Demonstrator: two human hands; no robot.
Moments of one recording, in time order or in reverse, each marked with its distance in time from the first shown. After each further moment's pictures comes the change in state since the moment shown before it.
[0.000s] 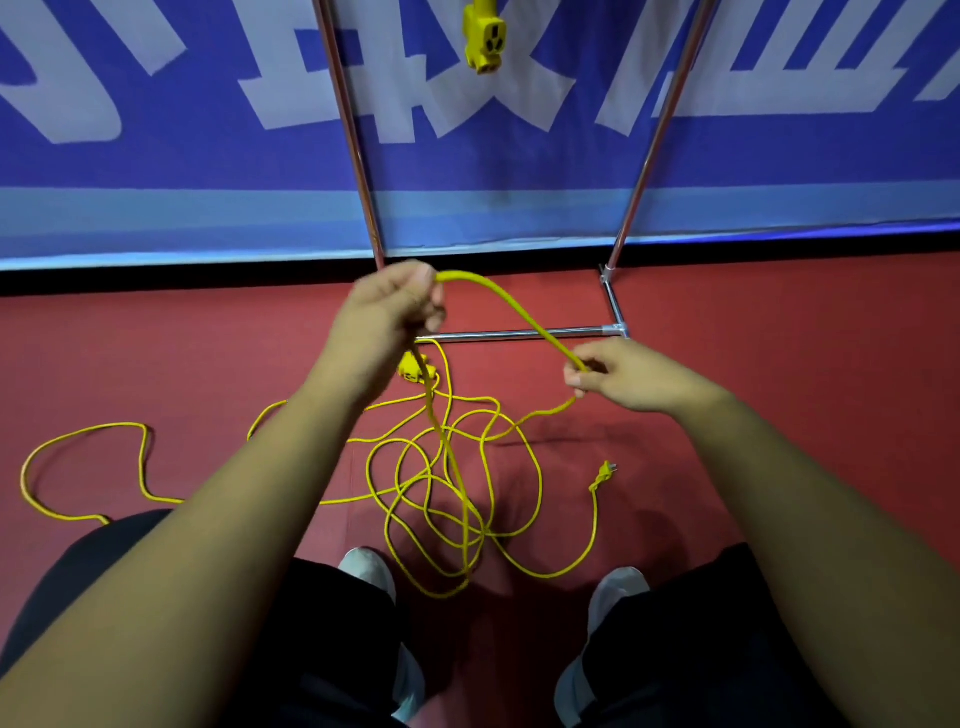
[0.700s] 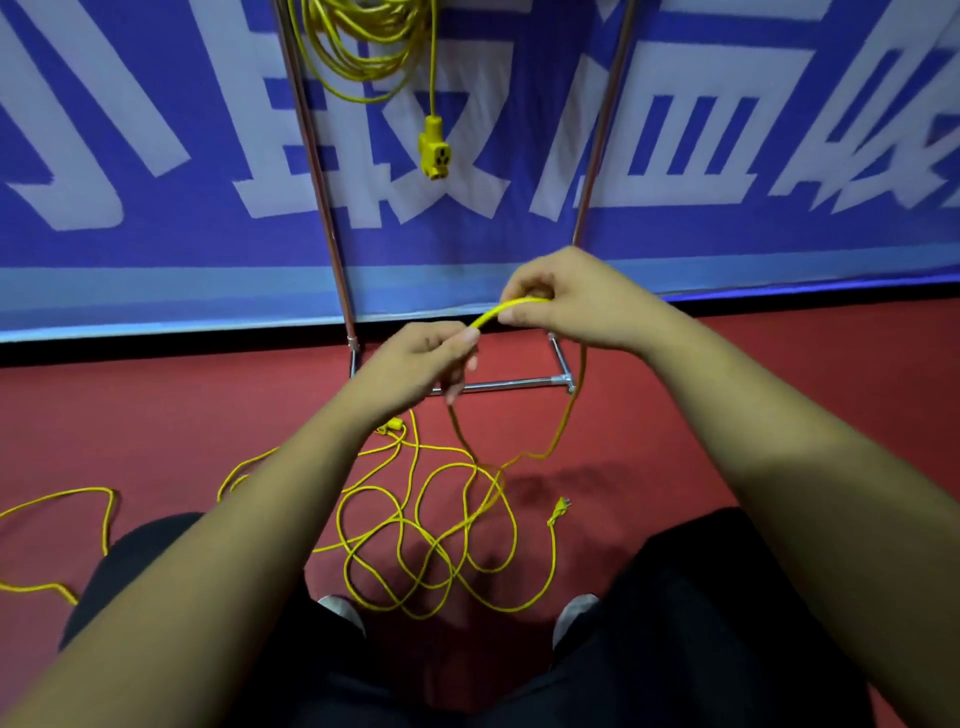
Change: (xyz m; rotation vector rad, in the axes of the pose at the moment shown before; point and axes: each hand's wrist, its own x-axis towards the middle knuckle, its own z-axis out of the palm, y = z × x) left_hand -0.033 0.066 0.064 0.310 -0.299 0.032; right_hand -0.089 -0.156 -0.100 -0.129 0.298 -0.240
